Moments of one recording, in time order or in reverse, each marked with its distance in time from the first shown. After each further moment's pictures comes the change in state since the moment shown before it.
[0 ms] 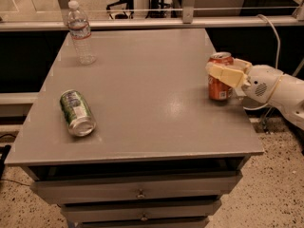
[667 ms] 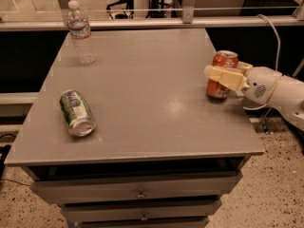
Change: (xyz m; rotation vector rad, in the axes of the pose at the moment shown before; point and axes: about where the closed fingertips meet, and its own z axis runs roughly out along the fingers) arm -0.001 0.000 0.000 0.000 0.000 0.000
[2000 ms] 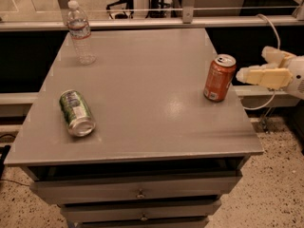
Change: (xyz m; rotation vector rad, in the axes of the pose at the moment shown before) arm -0.049 0.018 -0.067 0.009 0.058 -0.056
